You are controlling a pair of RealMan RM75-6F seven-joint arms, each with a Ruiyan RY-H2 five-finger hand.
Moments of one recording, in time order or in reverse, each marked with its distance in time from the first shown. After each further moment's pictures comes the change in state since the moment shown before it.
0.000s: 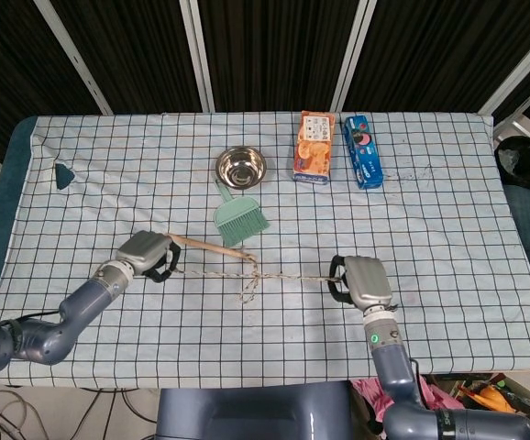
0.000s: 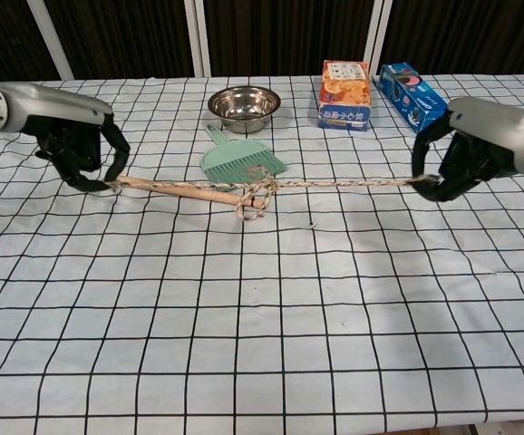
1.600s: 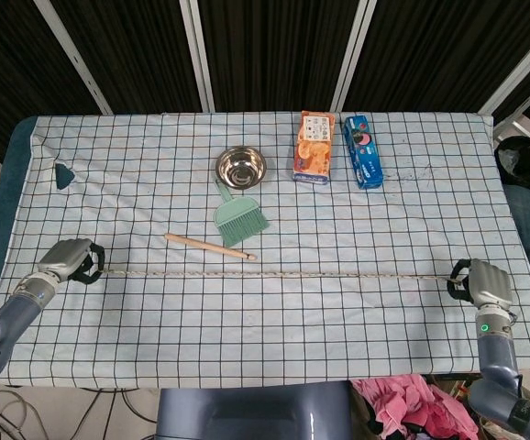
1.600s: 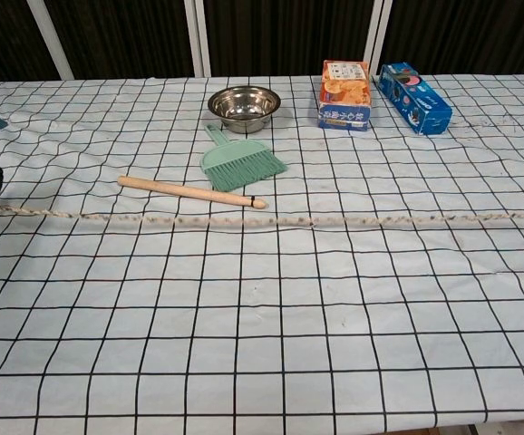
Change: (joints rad) left arm 0.342 -0.085 -0.004 0.421 0.429 -0.023 -0.462; right arm -0.158 0.148 -0.056 0.548 0.051 -0.318 0.404
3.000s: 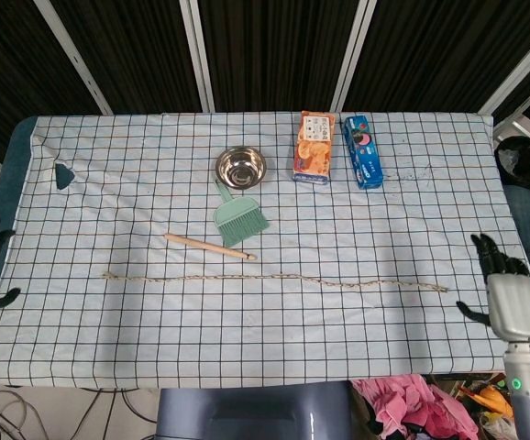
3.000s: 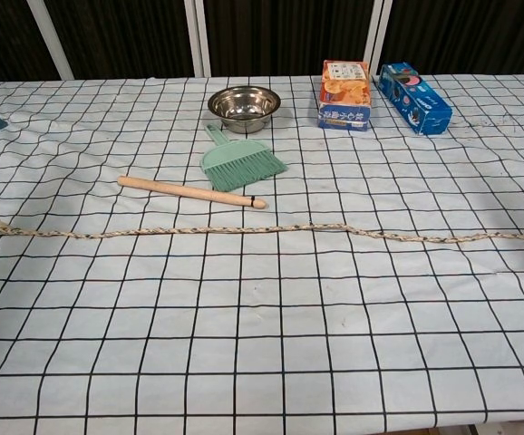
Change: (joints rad) left arm 0.444 0.306 0.020 -0.600 0.102 0.956 0.614; right arm -0.229 0.270 -0.143 -0.432 -0.617 0.534 -0.075
